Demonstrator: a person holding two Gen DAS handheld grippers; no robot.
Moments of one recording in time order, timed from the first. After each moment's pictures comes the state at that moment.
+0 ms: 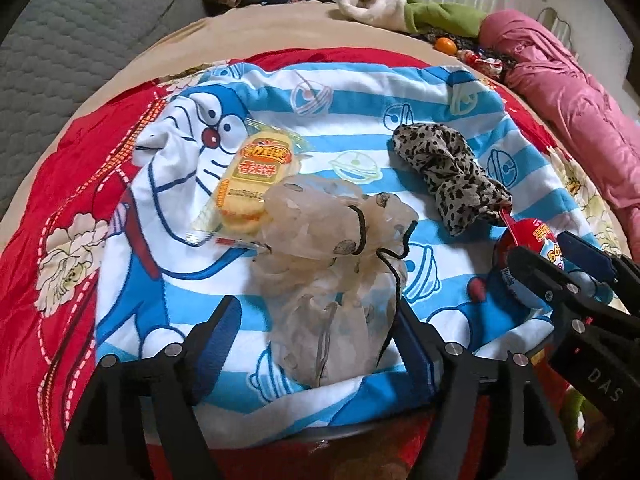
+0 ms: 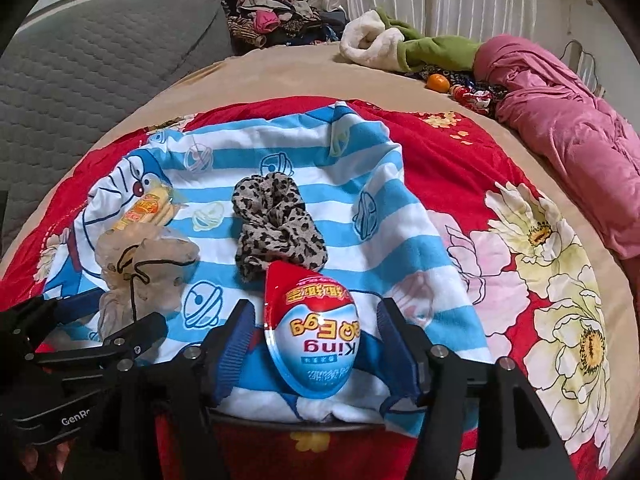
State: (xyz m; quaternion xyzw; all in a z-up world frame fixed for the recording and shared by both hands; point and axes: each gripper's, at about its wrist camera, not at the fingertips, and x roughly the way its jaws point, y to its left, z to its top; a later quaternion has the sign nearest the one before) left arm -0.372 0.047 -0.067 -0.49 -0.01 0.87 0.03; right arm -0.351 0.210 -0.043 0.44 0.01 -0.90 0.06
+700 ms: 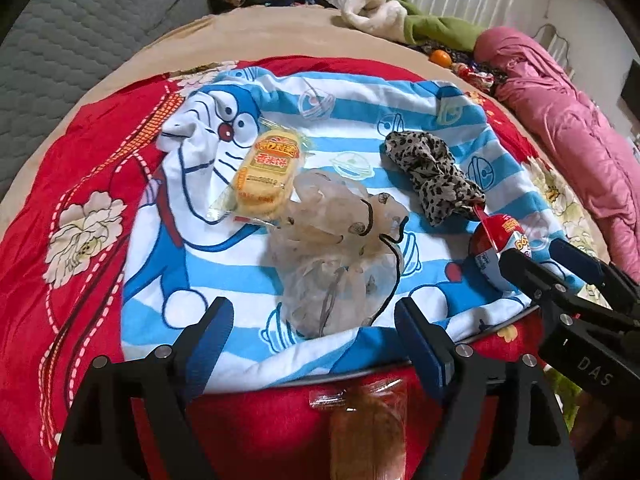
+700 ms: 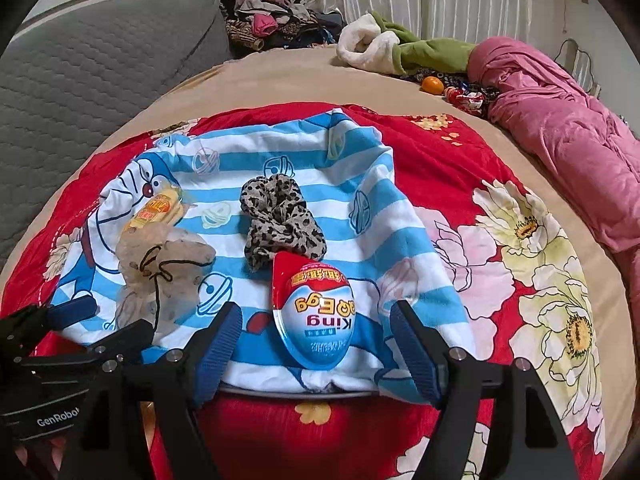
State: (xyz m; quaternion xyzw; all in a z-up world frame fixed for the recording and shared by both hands) left arm -0.344 0.034 -0.051 -0.48 -0.04 0.87 0.04; right arm -0.334 0.212 -0.030 0.43 0.01 -0.90 0.06
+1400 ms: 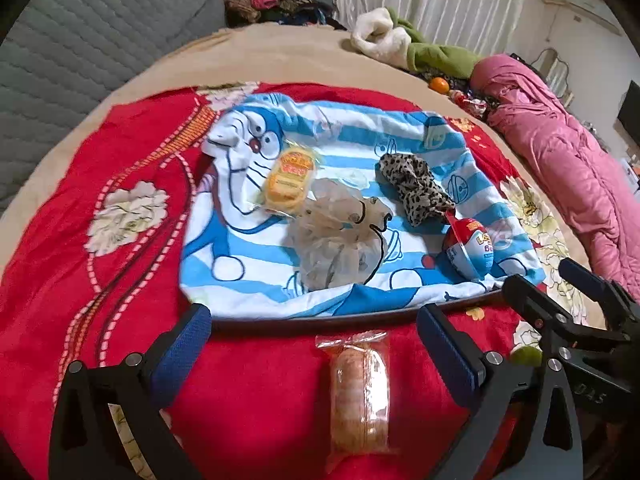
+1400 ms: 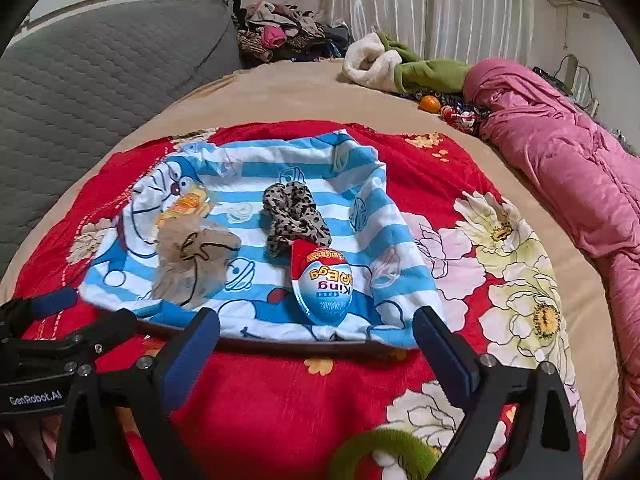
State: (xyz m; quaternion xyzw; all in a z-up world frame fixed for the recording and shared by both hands) left arm -0.288 0.018 -0.012 -0.45 -0.06 0.89 0.03; right arm -0.283 0.208 0.005 0.41 0.03 -0.91 0.07
